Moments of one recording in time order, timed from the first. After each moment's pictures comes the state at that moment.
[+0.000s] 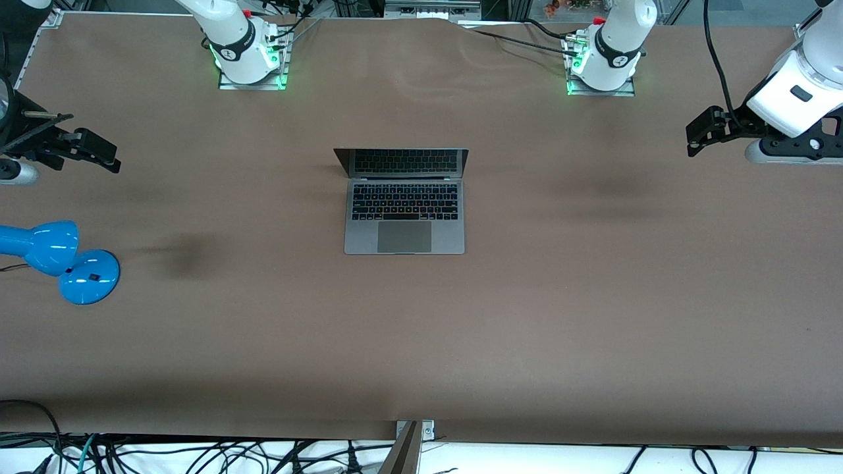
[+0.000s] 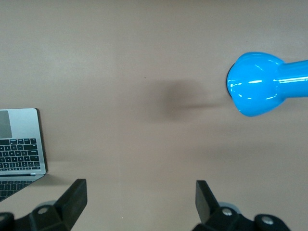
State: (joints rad) left arm 0.06 -0.05 -0.16 -1.66 0.04 1.56 -0.07; right arm 0.05 0.01 -0.05 -1.65 -0.02 1.63 0.03
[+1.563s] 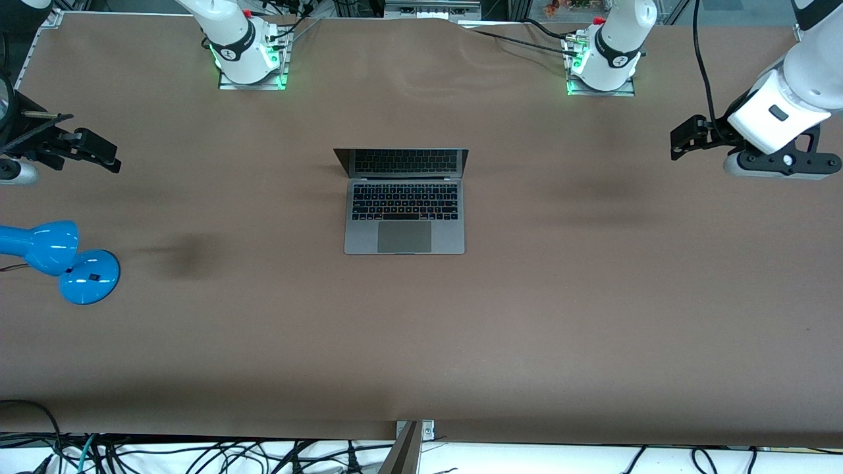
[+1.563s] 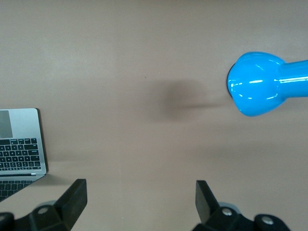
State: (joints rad) left arm 0.05 -0.01 -0.17 -1.66 -0.01 1.54 -0.07; right arm 0.05 0.01 -0.05 -1.65 -0.02 1.63 0.03
